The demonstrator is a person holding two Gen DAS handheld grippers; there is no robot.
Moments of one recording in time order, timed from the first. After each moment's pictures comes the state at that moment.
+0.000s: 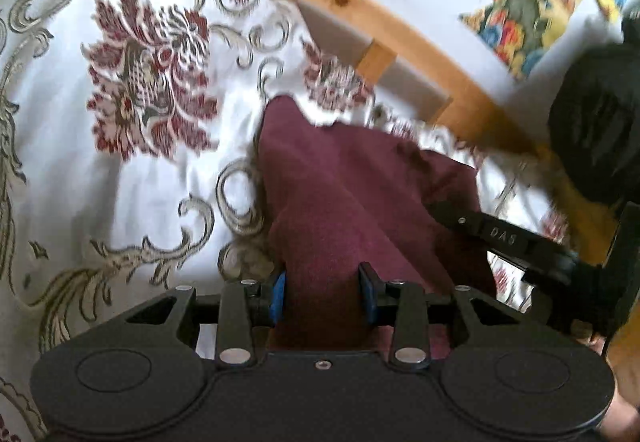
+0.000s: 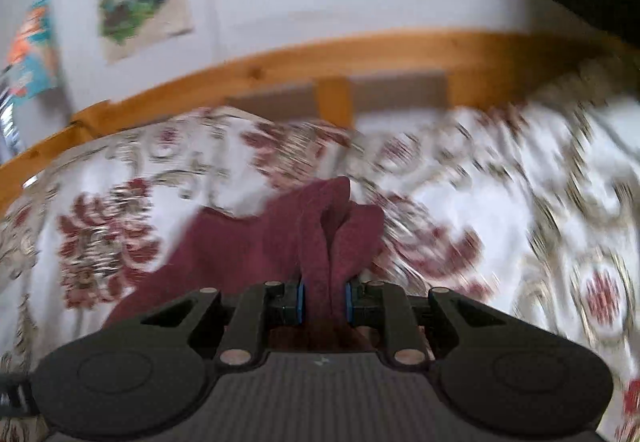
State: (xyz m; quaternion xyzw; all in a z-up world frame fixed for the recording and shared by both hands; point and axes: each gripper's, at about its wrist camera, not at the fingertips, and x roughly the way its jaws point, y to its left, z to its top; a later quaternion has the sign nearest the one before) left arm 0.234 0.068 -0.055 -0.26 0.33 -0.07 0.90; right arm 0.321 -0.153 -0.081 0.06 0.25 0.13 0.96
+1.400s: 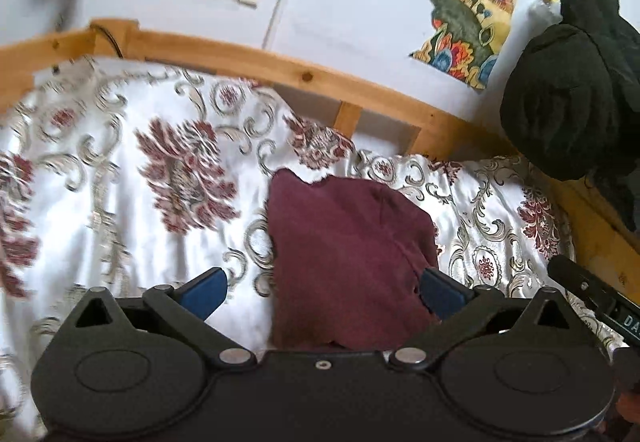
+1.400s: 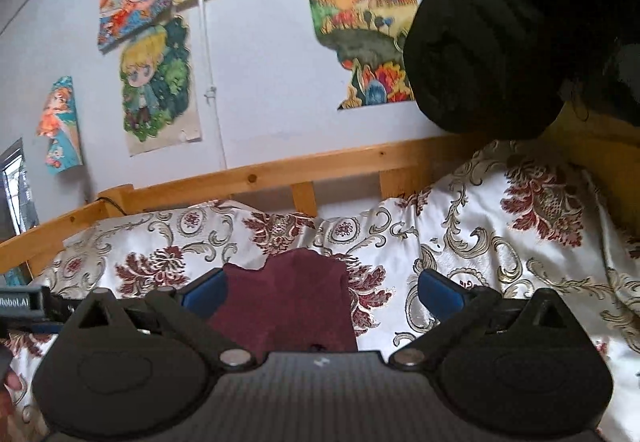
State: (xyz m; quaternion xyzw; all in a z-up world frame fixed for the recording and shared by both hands) left arm 0.117 0.059 0.044 -0.15 0.27 -0.04 0.95; right arm 0.110 -0.212 -0.013 0.07 0.11 0.09 0.99
